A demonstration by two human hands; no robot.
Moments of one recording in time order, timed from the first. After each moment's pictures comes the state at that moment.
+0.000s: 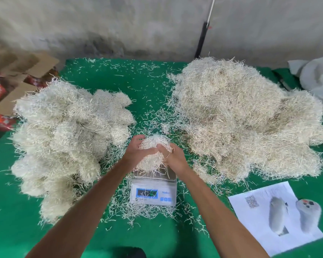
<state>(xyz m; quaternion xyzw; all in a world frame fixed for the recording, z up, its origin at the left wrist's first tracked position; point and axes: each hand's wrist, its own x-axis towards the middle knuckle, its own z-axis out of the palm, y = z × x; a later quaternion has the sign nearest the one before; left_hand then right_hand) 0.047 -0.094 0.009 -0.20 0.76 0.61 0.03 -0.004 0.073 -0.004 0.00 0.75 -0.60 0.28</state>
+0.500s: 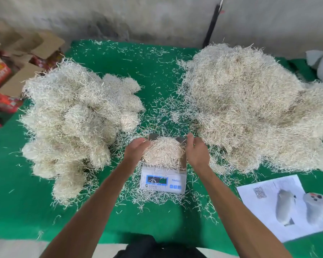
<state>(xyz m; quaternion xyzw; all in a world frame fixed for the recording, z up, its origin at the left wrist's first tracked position) 0.082 -0.127 -0.049 -0.28 0.76 0.59 0.00 -0.006 0.093 -0.041 -0.02 0.92 -0.38 0.04</state>
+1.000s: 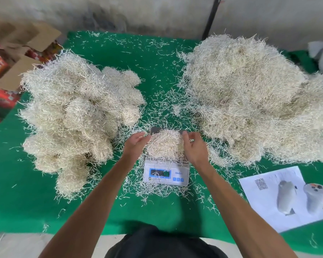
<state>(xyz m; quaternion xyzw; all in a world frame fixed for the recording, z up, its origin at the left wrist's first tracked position) 0.096 -0.138 -0.054 -0.28 0.74 0.62 -0.01 0.014 0.084 -0.045 -0.05 0.92 -0.39 0.06</state>
